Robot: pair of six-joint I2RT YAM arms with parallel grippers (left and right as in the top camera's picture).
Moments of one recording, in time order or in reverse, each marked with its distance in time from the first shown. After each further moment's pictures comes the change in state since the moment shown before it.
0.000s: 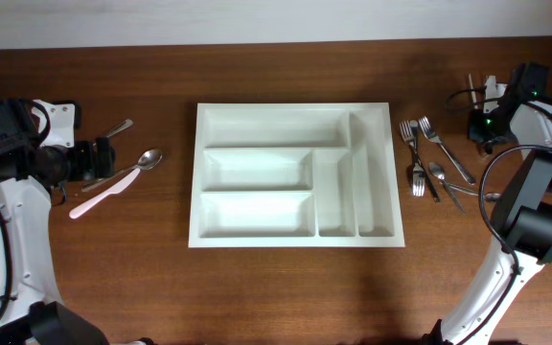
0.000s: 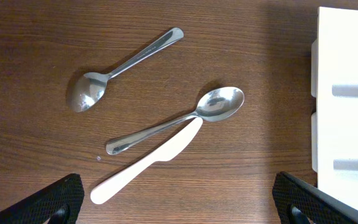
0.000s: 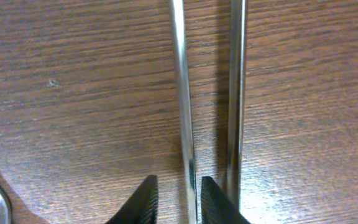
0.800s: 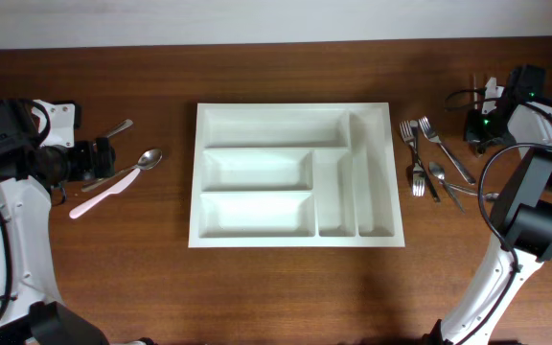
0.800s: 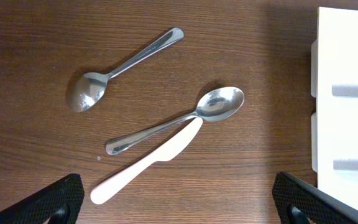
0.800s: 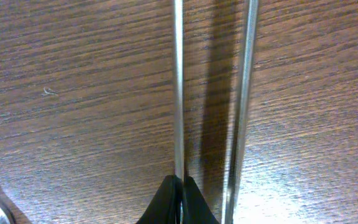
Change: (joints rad) left arm 0.000 0.000 0.000 0.000 0.000 0.000; right arm 0.000 0.025 0.005 -0.002 -0.014 0.077
